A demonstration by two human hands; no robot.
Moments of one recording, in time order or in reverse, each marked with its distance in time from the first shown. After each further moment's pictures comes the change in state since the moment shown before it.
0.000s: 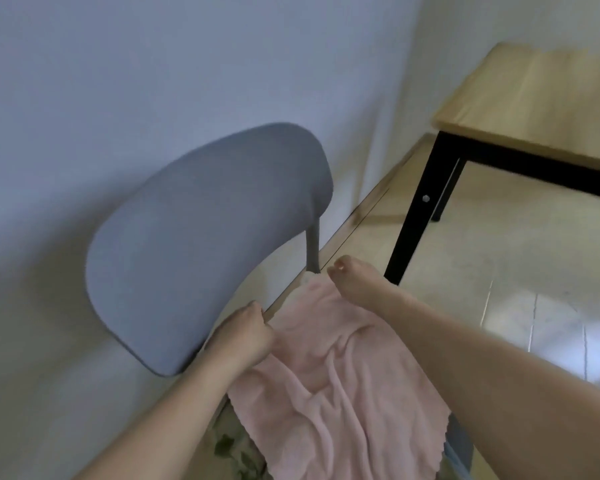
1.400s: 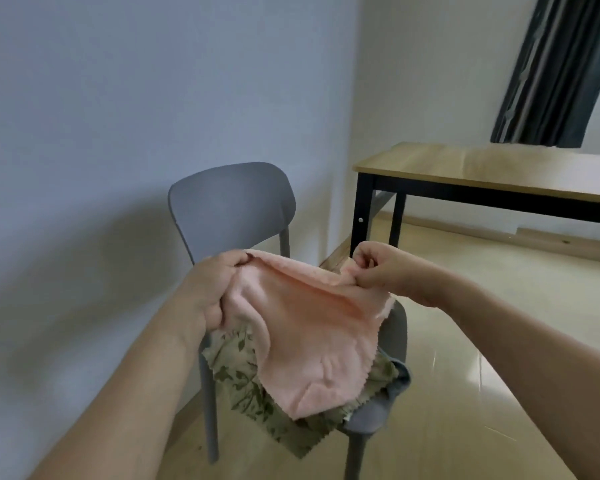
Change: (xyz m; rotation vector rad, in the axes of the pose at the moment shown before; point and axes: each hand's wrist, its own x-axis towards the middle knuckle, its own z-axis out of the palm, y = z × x) left_hand -0.198 -0.016 -0.024 -1.303 -0.045 0.254; right_hand -0.270 0.054 -0.027 0.149 0.156 -0.372
